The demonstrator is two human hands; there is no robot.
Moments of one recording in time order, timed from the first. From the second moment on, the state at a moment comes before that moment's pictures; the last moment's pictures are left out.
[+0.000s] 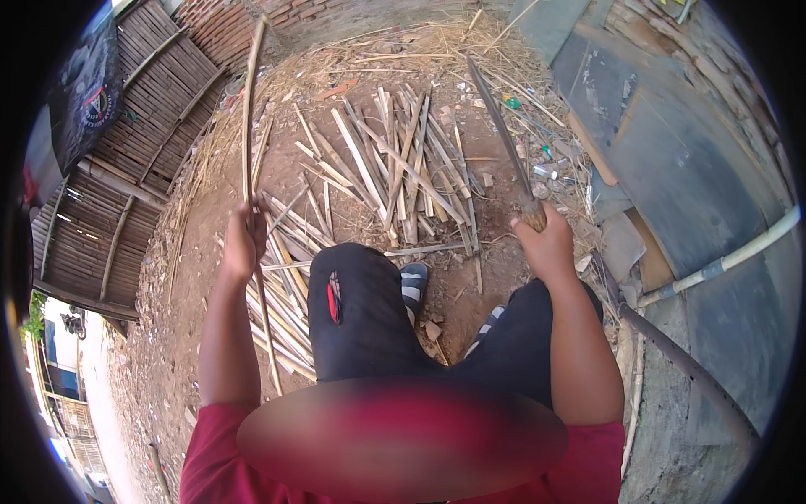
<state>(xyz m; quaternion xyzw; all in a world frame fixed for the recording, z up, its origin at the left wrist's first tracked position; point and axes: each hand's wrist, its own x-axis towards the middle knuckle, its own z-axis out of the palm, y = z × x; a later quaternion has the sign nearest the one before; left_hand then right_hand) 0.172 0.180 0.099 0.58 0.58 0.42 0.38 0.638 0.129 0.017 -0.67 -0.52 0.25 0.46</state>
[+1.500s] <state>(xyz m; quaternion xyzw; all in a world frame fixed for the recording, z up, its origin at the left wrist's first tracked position) 0.082 -0.034 -0.297 0.15 0.96 0.06 0.22 0.623 0.158 -0.006 -0.68 -0.28 0.40 0.55</state>
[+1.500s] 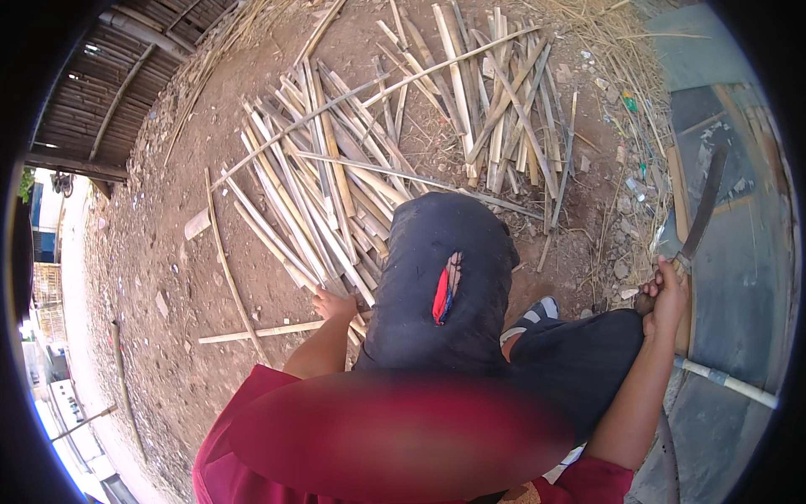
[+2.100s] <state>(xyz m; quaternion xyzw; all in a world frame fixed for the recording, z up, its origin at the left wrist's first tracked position) -0.008 -0.119 -0.314 0.22 0.89 0.15 0.38 0.577 0.174 0.001 -0.69 -0.34 0.40 0.49</state>
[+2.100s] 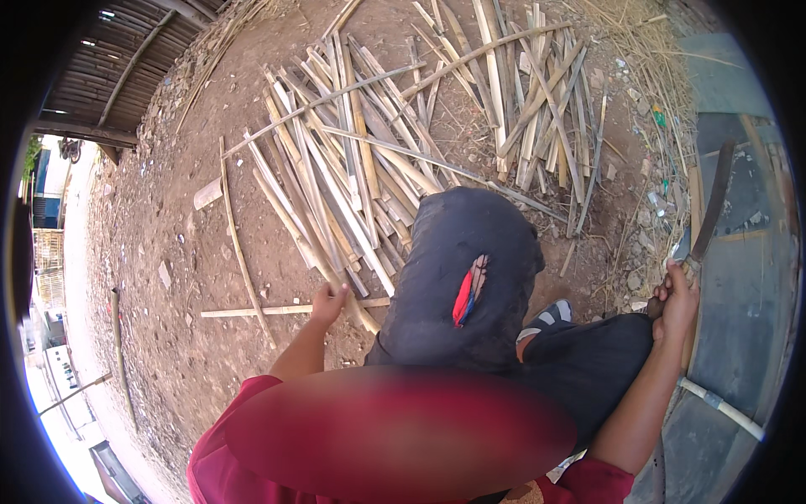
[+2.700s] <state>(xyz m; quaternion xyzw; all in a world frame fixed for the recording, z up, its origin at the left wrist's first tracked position) 0.018 -0.077 -0.284 -0.02 0.95 0.21 0.22 0.590 0.169 0.001 -0.68 -0.32 0.41 0.52</state>
